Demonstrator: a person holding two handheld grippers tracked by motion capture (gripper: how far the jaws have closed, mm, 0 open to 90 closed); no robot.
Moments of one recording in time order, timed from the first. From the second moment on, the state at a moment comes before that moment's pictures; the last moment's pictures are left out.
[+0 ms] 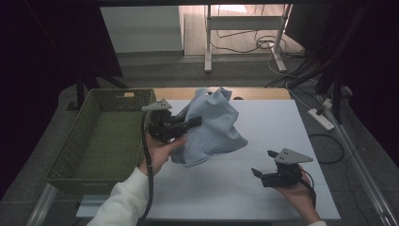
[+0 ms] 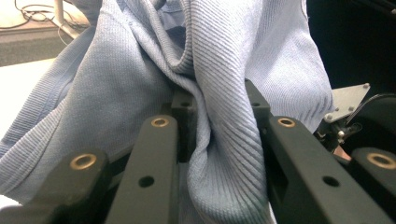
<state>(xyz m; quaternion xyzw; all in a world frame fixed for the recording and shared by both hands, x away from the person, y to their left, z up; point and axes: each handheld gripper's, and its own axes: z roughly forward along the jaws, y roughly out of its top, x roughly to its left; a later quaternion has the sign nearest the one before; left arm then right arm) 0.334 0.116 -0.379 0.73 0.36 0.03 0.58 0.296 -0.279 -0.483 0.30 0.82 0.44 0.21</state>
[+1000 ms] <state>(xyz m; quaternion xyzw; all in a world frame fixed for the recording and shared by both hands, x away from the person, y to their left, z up) 0.343 0.079 -0.434 0.77 0.37 0.00 0.53 0.295 -0.281 -0.483 0.30 0.82 0.44 0.21</state>
